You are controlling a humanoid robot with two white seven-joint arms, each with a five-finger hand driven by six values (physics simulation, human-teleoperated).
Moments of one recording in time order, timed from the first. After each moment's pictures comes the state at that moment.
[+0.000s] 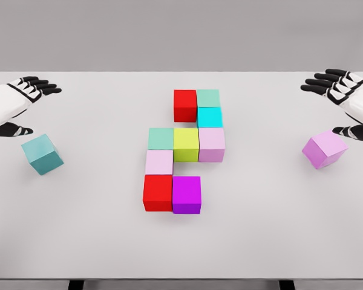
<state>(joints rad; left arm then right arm) -0.34 0.94 -0.33 -1.37 -0.52 -0.61 -0.05 -0.05 -0.87 -0.09 -1.77 0.39 -0.61 0.27</state>
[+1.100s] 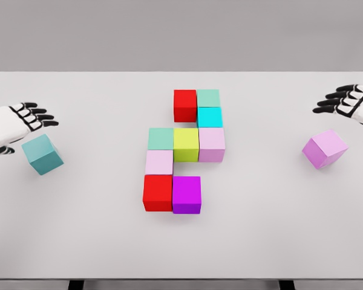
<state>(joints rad) -0.34 1.08 -0.45 -1.44 -0.73 -0.61 -0.07 -0.14 -1.10 -0.04 -1.77 0.29 -0.61 0.61</state>
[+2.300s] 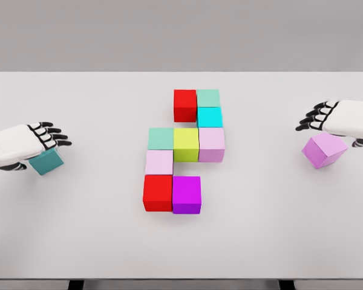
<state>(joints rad) -0.36 1.08 -0.57 -1.46 -0.74 -0.61 -0.07 -0.55 -1.09 0.52 -1.60 0.52 -0.61 0.61</state>
